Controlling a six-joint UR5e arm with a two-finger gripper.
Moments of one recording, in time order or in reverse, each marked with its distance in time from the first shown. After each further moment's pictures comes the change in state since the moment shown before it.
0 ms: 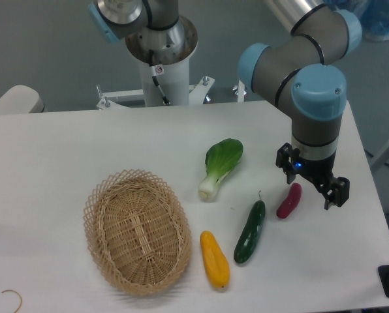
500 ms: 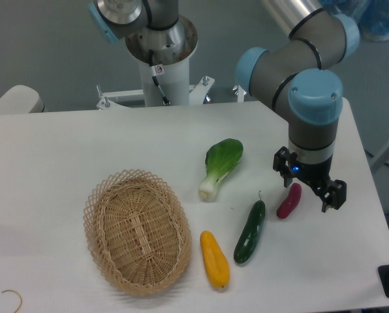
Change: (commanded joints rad) arm -0.020 -0.002 -0.055 0.041 -0.003 -0.116
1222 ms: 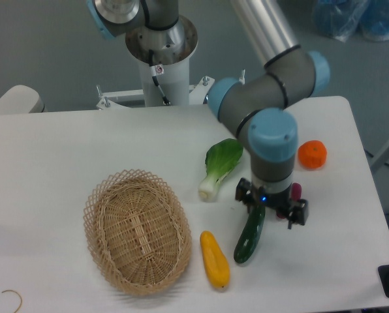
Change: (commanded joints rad) arm -0.114 -0.113 -0.052 0.080 0.003 -0.422
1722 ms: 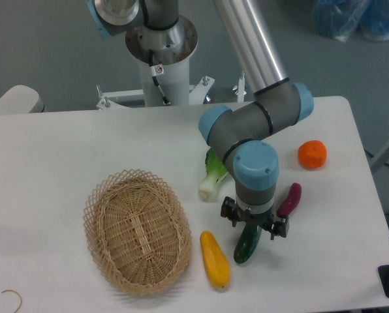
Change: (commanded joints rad) arm -0.002 -0.045 -0.071 0.121 0.041 0.008
